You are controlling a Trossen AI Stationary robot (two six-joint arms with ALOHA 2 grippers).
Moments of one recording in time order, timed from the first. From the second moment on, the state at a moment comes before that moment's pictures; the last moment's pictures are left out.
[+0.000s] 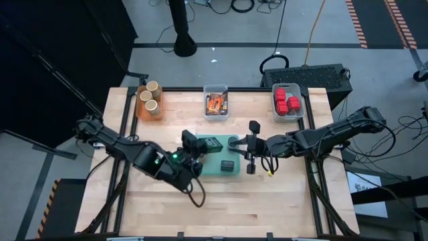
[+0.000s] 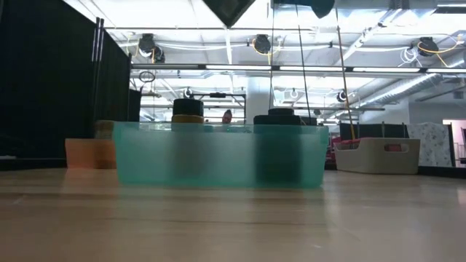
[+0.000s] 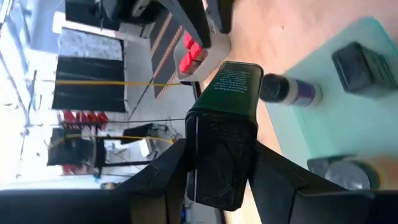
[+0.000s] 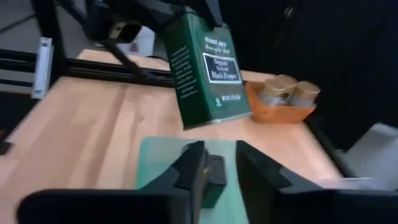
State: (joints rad) left arm -0.47 1.62 1.58 -0.86 -0.94 0.48; right arm 0.30 1.25 0.94 0.00 0.43 -0.01
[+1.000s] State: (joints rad) left arm -0.21 1.73 1.58 -1.17 -0.11 -0.35; right arm 0.28 1.10 0.94 -0.41 0.63 0.17
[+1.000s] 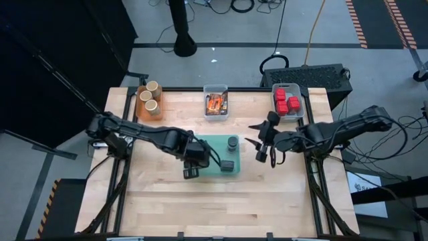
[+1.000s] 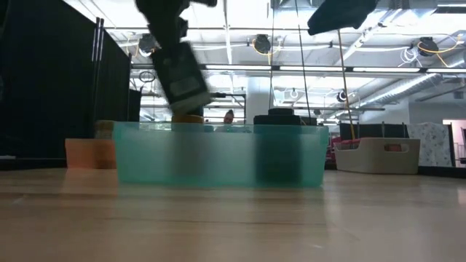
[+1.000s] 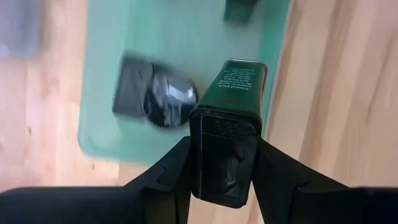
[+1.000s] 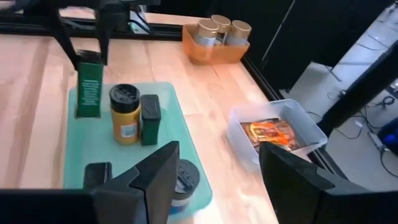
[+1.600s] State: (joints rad) left arm -0.21 1.94 1.83 -1.43 -0.10 -0.21; right arm 0.25 1.09 0.94 -0.48 0.63 0.17
